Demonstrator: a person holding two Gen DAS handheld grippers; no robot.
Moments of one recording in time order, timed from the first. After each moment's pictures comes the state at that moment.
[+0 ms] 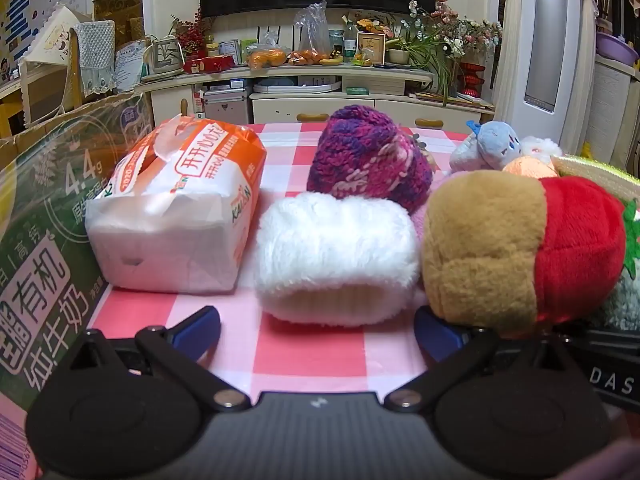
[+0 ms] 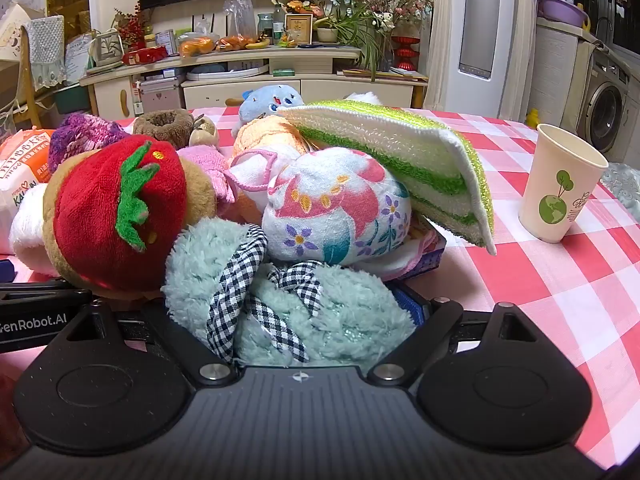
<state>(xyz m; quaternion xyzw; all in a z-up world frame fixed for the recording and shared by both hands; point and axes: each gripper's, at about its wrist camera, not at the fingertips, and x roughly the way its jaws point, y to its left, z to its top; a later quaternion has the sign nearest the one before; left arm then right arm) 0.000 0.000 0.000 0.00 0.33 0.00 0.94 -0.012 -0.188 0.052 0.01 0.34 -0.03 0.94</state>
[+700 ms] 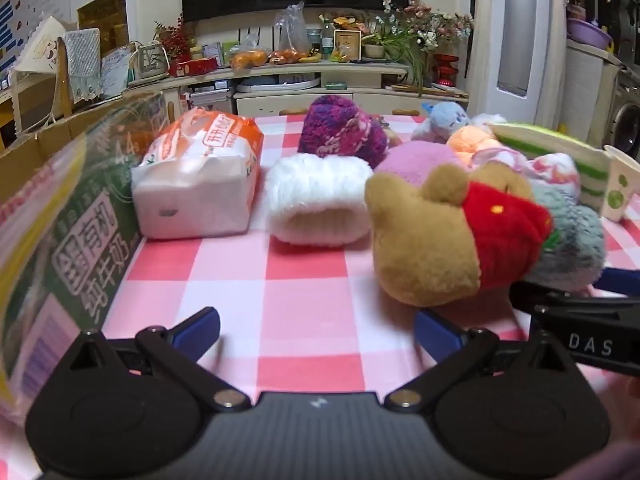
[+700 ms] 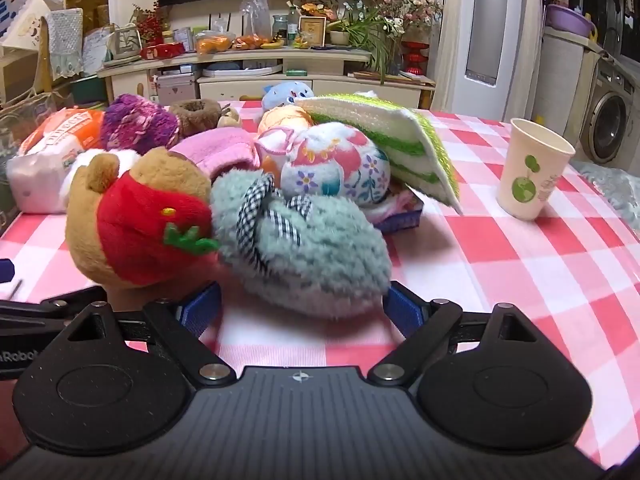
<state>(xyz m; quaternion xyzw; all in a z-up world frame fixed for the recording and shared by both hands) -0.067 0.013 0.008 0.02 0.34 -0.03 0.94 -0.046 -0.194 0.056 0.00 0.35 -0.01 0.94</state>
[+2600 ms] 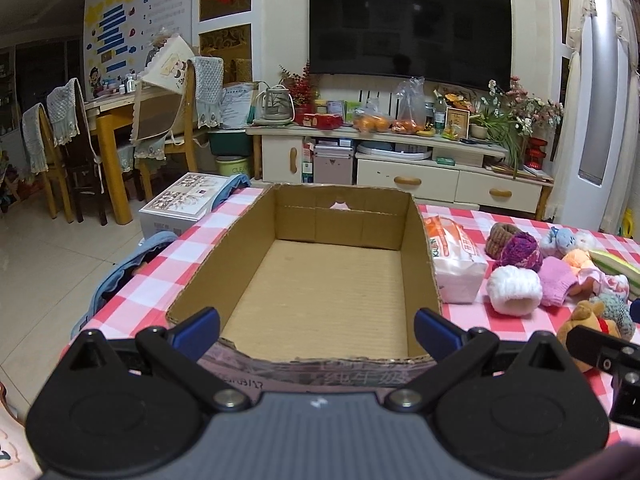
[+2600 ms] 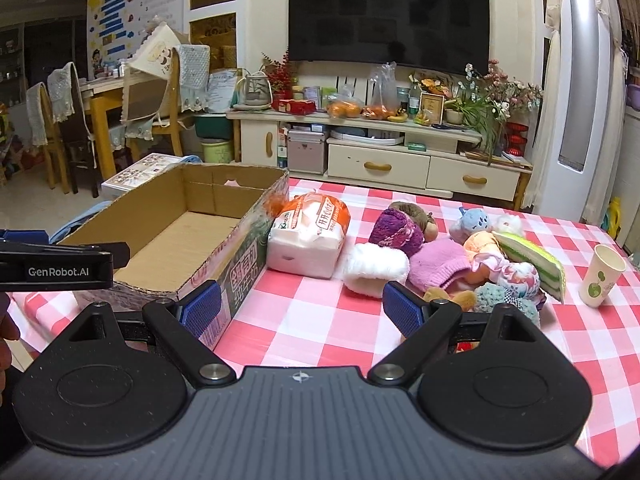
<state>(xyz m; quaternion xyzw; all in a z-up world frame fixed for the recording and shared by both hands) -0.169 0.199 0.115 -0.02 0.26 0.09 0.96 -0.096 -0.157 0.079 -0.04 0.23 0.15 0.96</state>
